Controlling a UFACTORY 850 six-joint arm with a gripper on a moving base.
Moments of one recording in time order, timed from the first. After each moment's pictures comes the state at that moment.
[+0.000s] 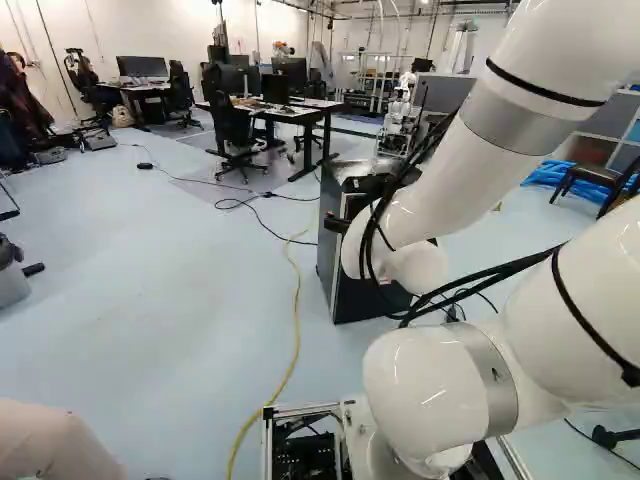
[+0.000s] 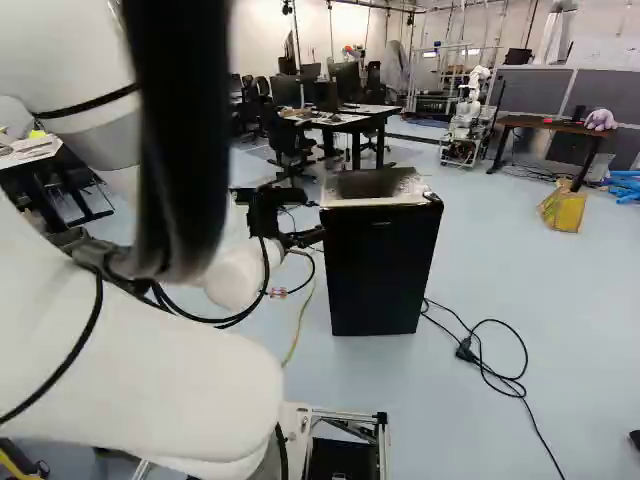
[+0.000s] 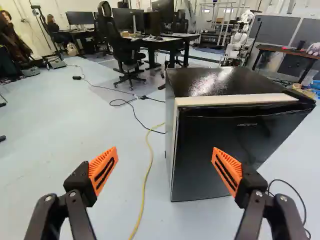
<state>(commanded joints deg) 0.0 16.0 -5.0 0.0 50.0 0.0</state>
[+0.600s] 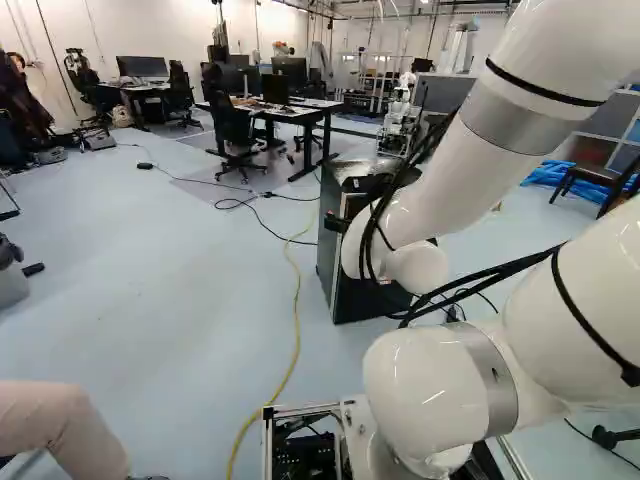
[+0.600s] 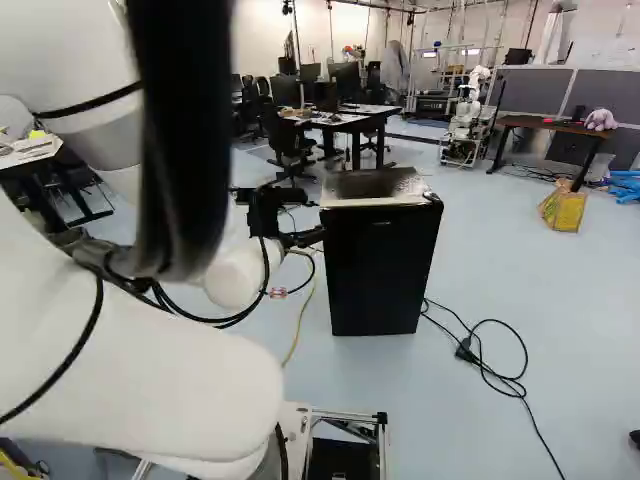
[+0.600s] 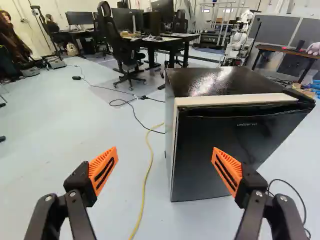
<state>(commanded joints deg) 0.2 15.7 -5.2 0.4 50.0 0.0</state>
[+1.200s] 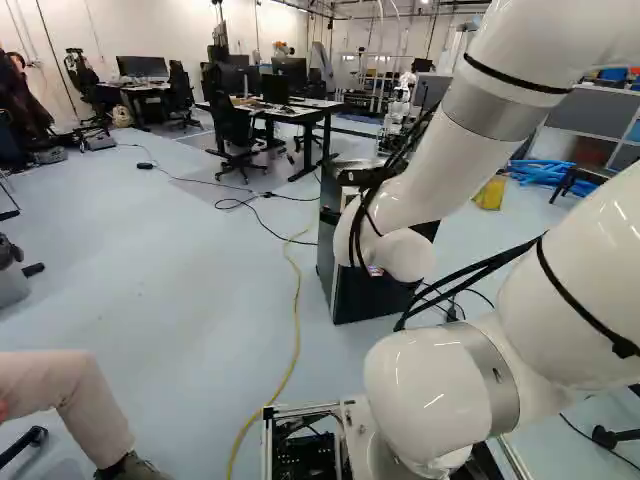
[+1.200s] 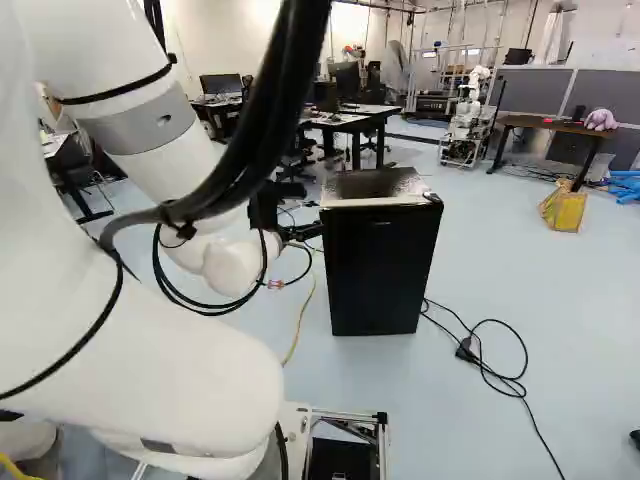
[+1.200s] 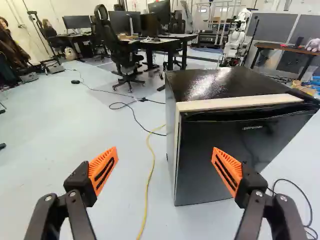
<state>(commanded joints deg) 3.4 11.3 -9.1 5.6 50.9 0.0</state>
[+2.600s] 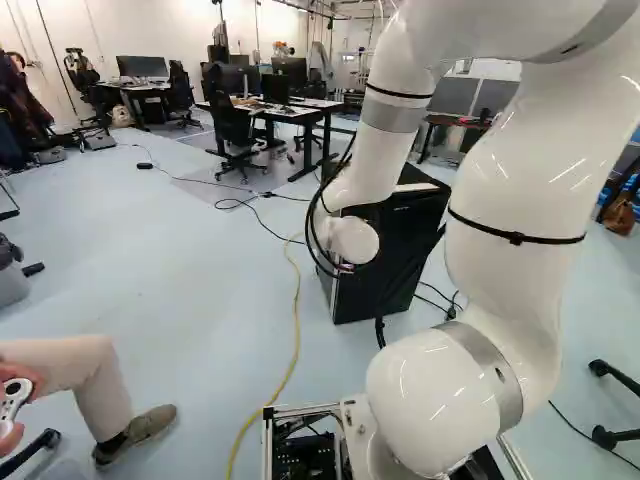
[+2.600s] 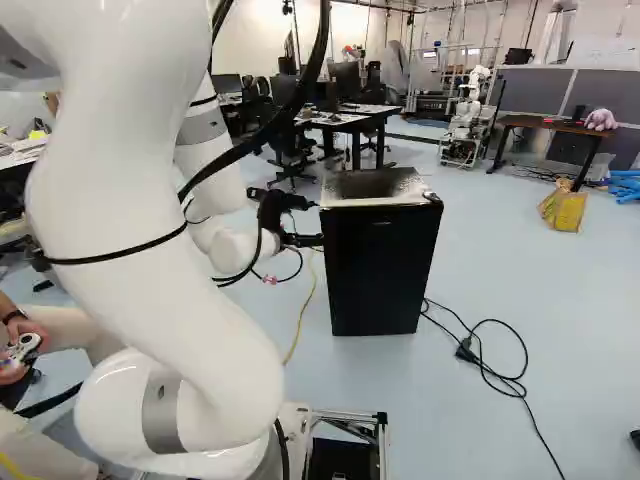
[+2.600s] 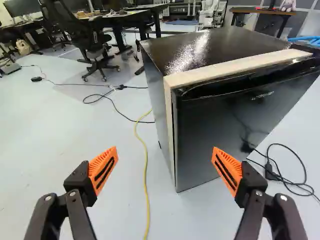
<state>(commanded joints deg) 11.8 -12.0 -21.7 26.2 55.0 0.0</state>
